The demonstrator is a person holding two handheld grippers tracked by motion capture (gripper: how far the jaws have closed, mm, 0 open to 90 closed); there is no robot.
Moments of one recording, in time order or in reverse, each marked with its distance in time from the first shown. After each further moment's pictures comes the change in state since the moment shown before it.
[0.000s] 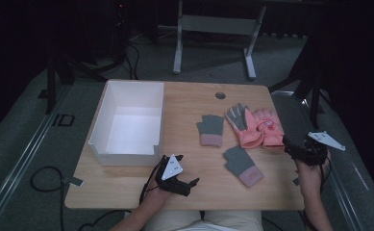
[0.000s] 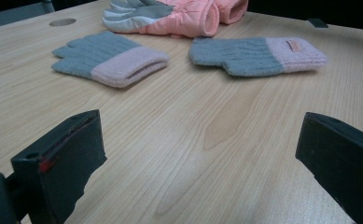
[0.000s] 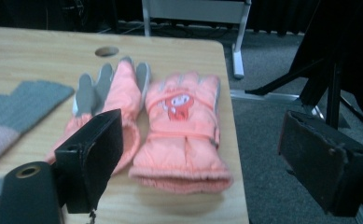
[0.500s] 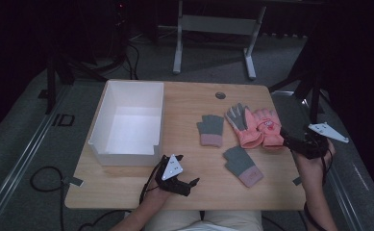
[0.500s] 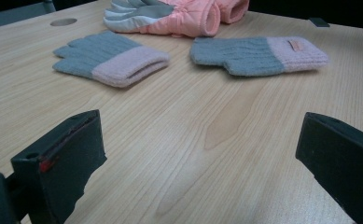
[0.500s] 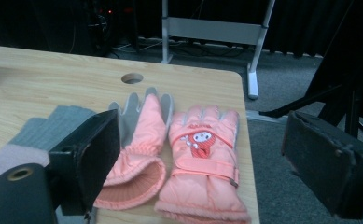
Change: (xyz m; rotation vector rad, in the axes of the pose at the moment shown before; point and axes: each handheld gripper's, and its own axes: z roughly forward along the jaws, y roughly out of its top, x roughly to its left) left arm 0.000 0.000 0.000 0.002 0.004 -0.002; right arm 0.014 0.032 -0.008 -0.058 0.084 -0.032
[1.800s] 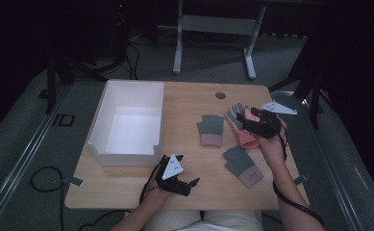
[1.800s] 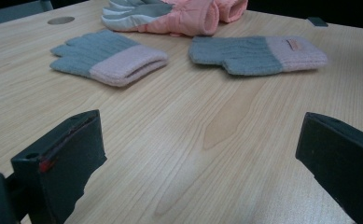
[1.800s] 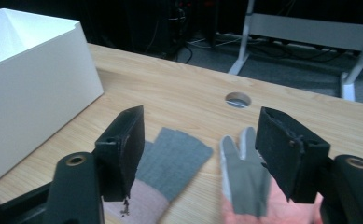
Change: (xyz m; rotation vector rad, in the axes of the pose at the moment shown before) left arm 0.000 0.000 0.001 0.004 -0.007 0.001; right arm 0.100 0.041 0.071 0.048 0.289 -0.057
